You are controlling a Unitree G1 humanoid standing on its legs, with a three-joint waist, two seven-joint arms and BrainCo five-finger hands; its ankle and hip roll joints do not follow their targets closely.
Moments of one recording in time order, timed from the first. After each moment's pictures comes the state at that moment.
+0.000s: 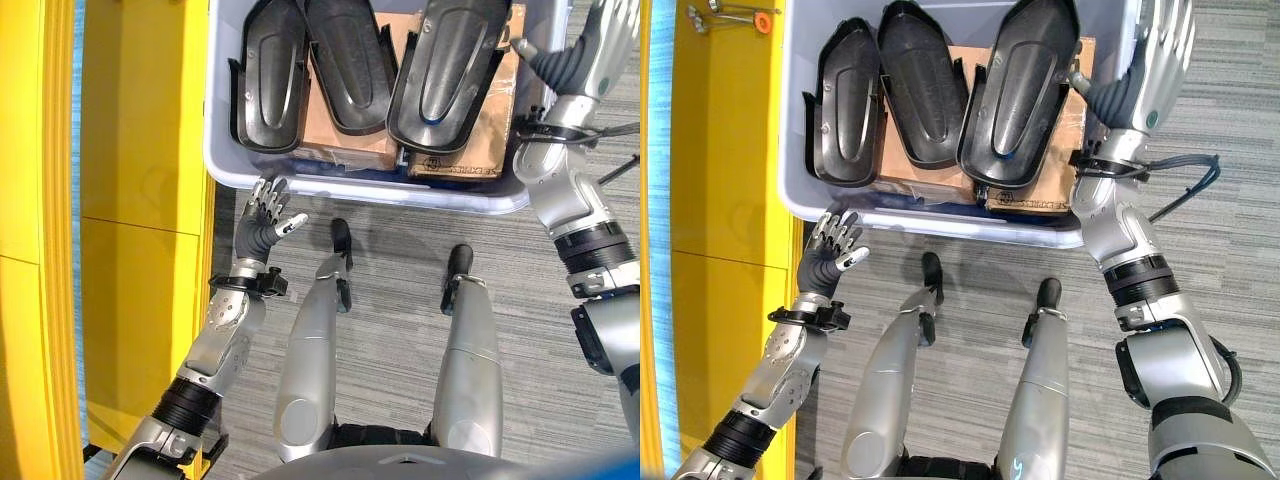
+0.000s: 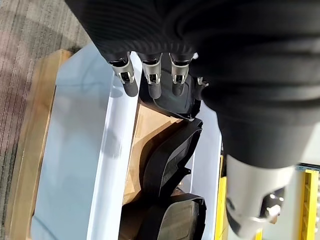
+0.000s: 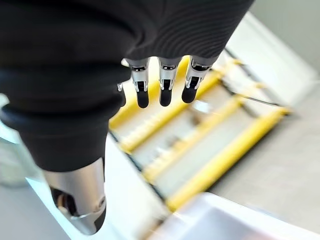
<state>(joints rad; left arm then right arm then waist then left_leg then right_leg) -0.12 0.43 -0.31 -0.02 -0.62 -0.30 0.18 -0.94 -0.62 0.28 0.30 -0.52 -0.04 -0.86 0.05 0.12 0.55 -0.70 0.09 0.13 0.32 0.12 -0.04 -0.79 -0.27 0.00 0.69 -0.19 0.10</state>
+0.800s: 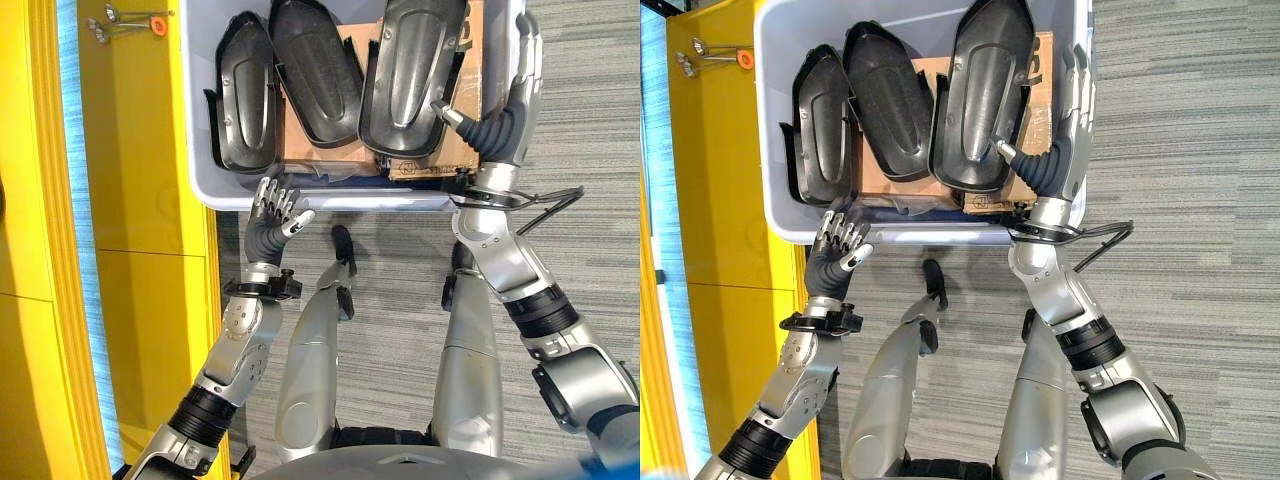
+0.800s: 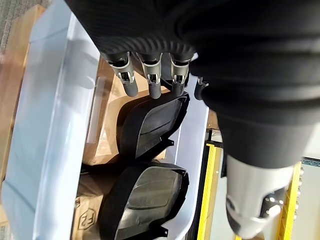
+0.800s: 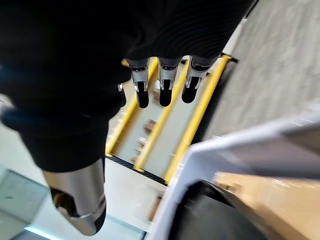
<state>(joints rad) -0.10 0.36 -0.34 -0.09 -0.63 -0.36 0.25 -0.65 -0.40 0.33 0.07 -0.28 0.05 -0.84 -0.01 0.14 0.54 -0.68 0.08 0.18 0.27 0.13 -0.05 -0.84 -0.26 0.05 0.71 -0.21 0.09</state>
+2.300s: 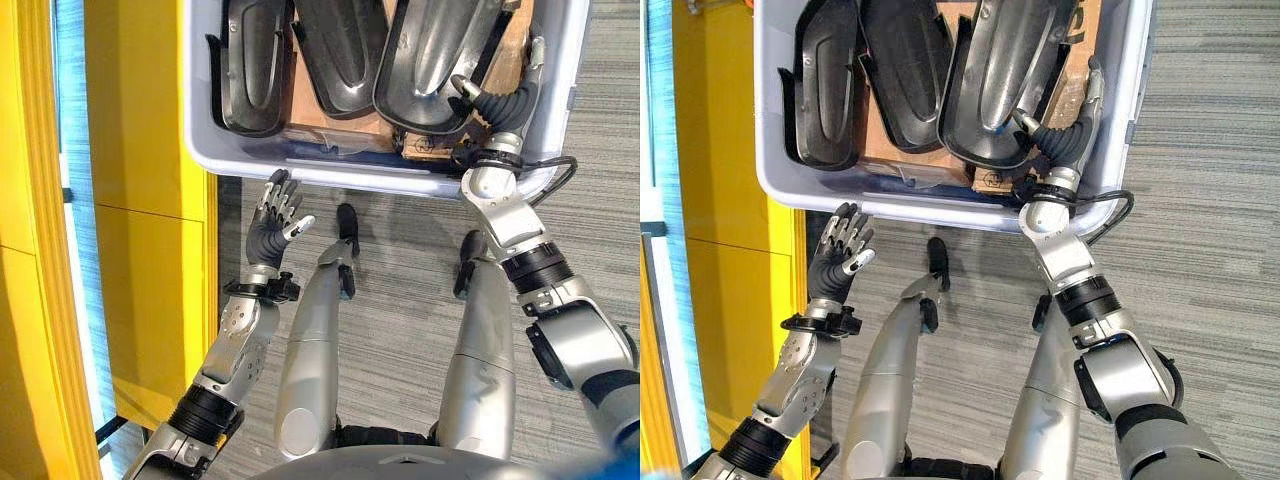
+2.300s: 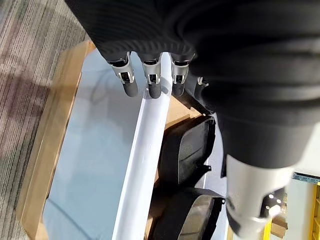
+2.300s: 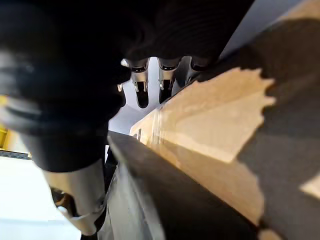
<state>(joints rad) -0.10 0.37 -0.33 -0.04 -0.66 -0.35 0.17 -0.87 -0.41 0.29 0.39 0.14 -0.03 -0.78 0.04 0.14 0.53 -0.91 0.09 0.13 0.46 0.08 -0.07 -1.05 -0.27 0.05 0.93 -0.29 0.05</state>
